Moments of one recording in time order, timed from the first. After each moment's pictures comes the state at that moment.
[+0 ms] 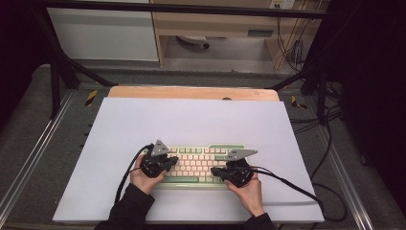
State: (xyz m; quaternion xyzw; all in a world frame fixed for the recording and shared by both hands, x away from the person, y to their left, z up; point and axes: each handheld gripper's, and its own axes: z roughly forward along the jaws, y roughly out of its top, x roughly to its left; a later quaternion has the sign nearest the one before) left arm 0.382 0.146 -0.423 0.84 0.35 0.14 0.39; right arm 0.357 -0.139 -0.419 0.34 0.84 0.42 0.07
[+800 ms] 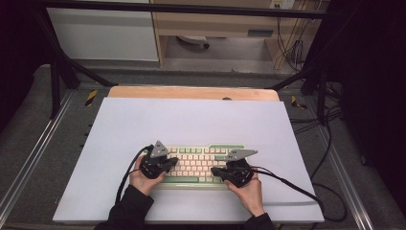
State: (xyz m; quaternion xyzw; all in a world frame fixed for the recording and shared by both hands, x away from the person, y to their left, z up) left arm 0.378 0.150 -0.423 0.84 0.34 0.14 0.40; right arm 0.357 -0.140 -0.418 0.34 0.84 0.42 0.07
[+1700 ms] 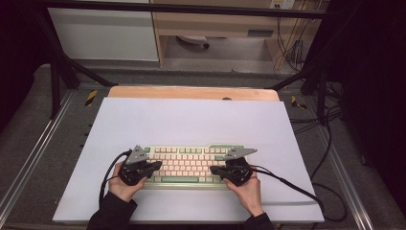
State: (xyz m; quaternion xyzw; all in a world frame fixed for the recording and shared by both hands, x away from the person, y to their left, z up) left arm 0.352 0.200 -0.413 0.83 0.35 0.15 0.41; right arm 0.360 -0.136 -0.416 0.34 0.83 0.43 0.07
